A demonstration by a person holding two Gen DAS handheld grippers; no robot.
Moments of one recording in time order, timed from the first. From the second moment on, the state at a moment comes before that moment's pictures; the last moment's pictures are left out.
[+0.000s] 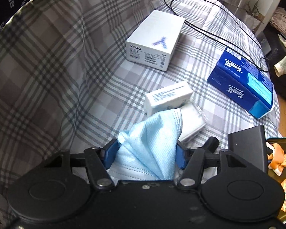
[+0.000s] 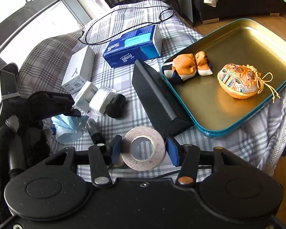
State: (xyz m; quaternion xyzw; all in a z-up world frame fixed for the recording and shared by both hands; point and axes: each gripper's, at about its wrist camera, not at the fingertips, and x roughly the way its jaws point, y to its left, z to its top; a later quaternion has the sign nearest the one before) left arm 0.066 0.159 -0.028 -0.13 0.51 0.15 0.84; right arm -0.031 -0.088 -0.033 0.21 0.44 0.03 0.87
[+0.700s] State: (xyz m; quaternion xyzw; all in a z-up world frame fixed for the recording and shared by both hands) left arm 0.066 -0.014 0.022 -0.07 0.49 -0.05 0.87; right arm -0.013 -0.184 0.058 0.16 0.38 -0.04 0.91
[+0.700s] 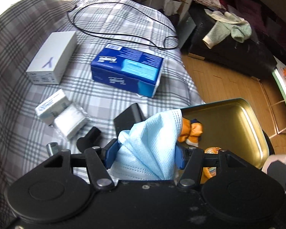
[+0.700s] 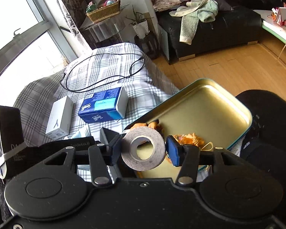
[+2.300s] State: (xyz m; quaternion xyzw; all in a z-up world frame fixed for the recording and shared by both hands) left arm 0.075 -0.076 -0.027 -0.01 0.54 -0.10 0.84; right arm 0.042 -0.226 0.075 0.06 0.39 -0.12 0.91
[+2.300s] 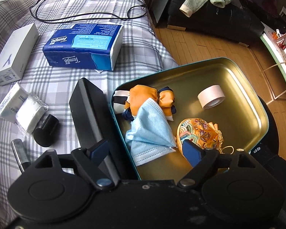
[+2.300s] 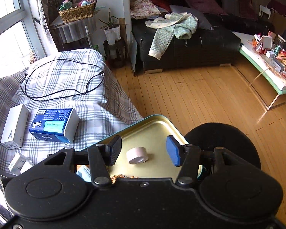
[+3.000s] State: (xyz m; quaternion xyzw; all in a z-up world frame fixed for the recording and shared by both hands) left arm 0.041 0.037 0.022 -0.07 0.48 -0.03 0.88; right arm -0.026 -0.124 0.086 0.05 0.27 -0.06 0.96
